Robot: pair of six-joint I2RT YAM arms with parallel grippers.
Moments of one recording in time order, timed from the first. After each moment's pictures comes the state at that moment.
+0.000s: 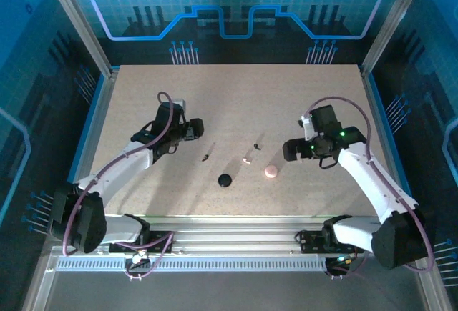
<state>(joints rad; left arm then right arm) -0.35 1.31 0.88 -0.32 -0.06 -0.49 0.27 1.17 0.98 -0.95 -0.10 0.14</state>
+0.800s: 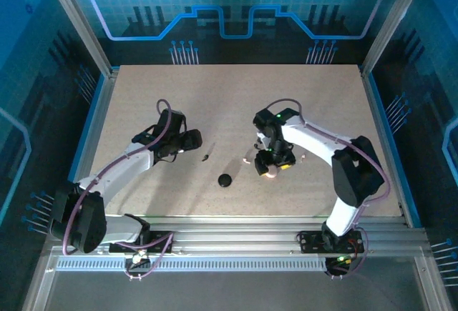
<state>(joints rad) -0.36 1.32 0.86 -0.47 -0.04 -0.59 0.59 1.75 1.28 -1.19 -0.07 0.25</state>
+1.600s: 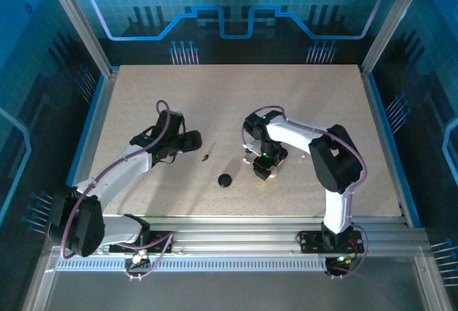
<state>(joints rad) -0.36 1.29 0.85 -0.48 -0.02 -0.56 0.62 1.93 1.34 -1.16 0.03 -0.19</state>
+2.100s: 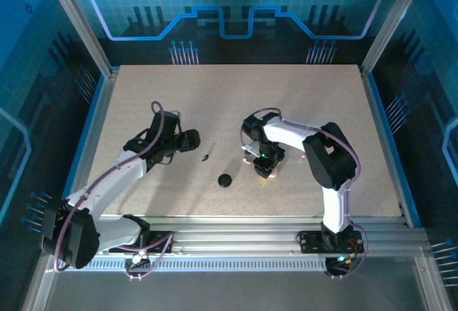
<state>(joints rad) -0.36 1.19 0.83 -0.47 -0.02 -0.55 0.61 1.98 1.34 -1.11 0.06 -0.21</state>
